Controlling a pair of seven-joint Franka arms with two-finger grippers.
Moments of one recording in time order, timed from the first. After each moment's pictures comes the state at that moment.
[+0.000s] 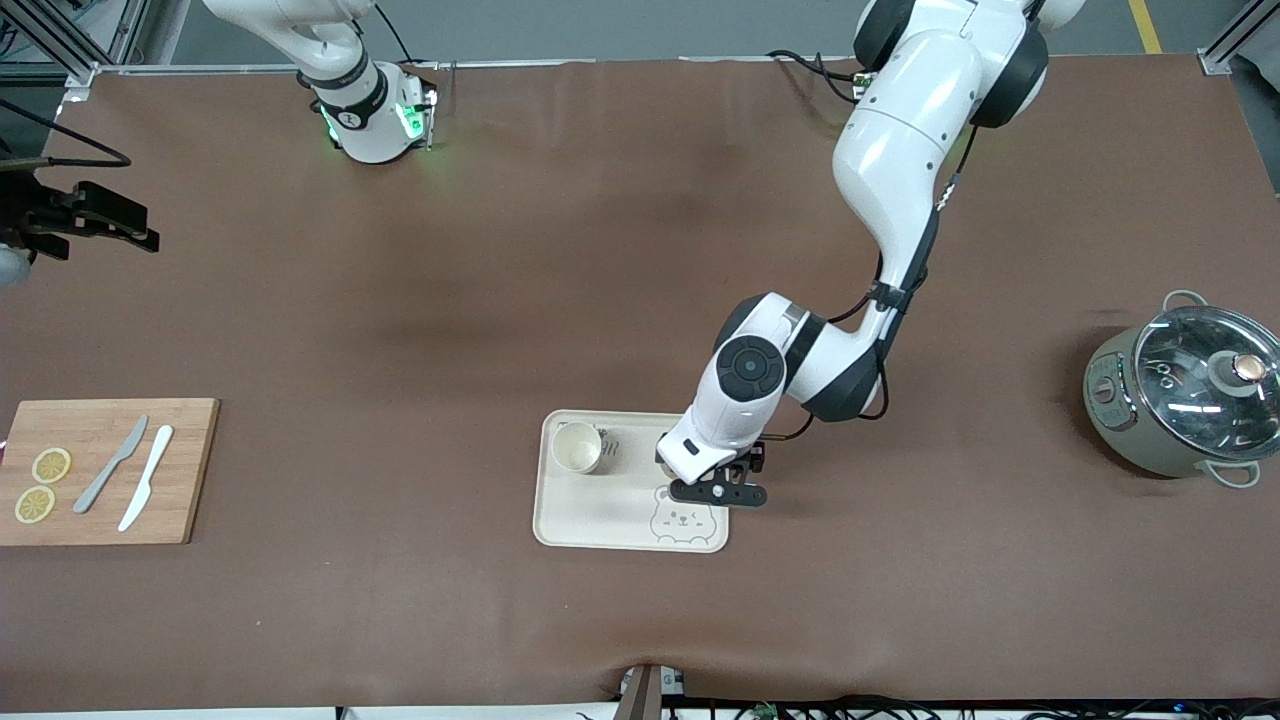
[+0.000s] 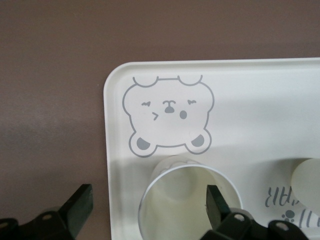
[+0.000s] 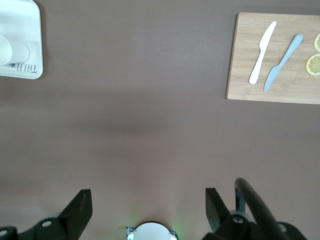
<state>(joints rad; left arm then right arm) -0.54 0.98 -0.06 -1.10 0.06 2.23 -0.52 0.02 0.07 -0.05 -1.41 0.02 1.34 -0.10</state>
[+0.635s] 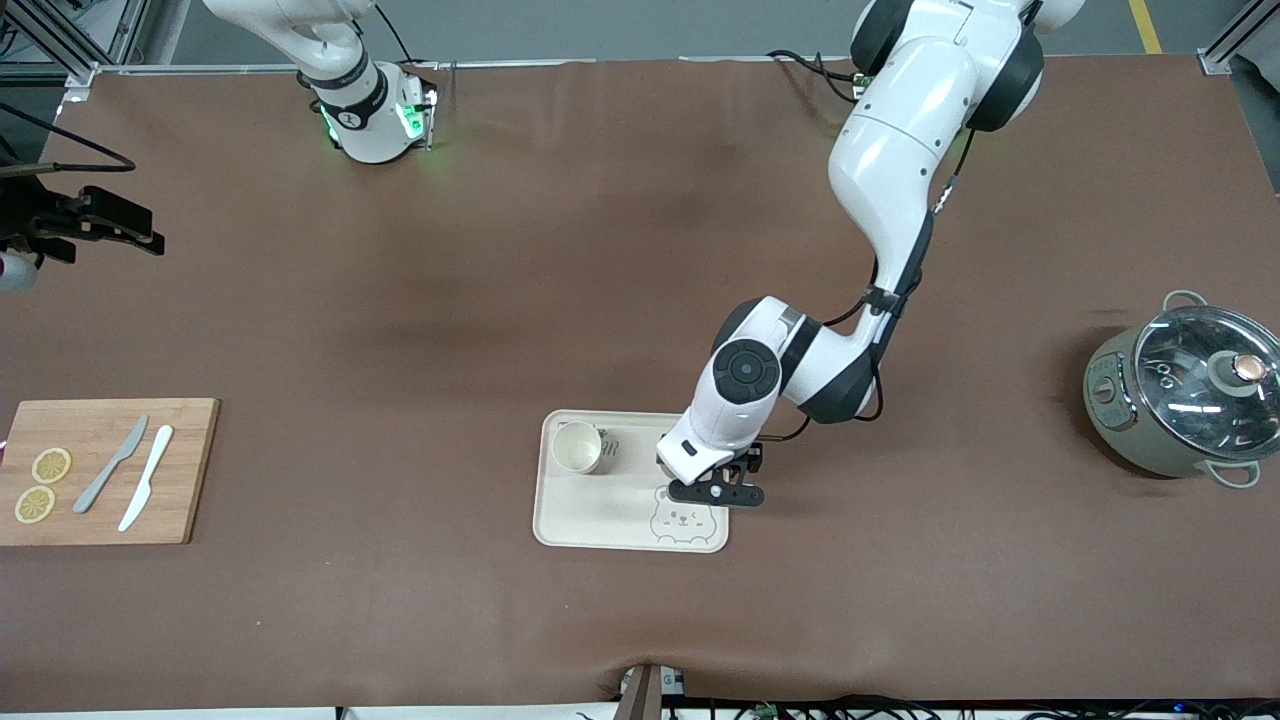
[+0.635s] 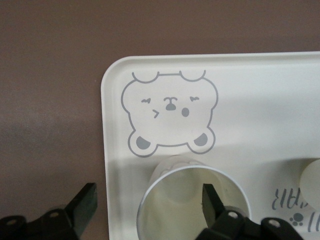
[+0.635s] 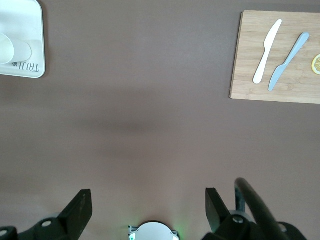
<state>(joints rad) -0.55 0.99 -0.06 -1.10 0.06 2.23 -0.52 0.02 0.08 -0.05 -1.41 0.03 1.34 -0.10</state>
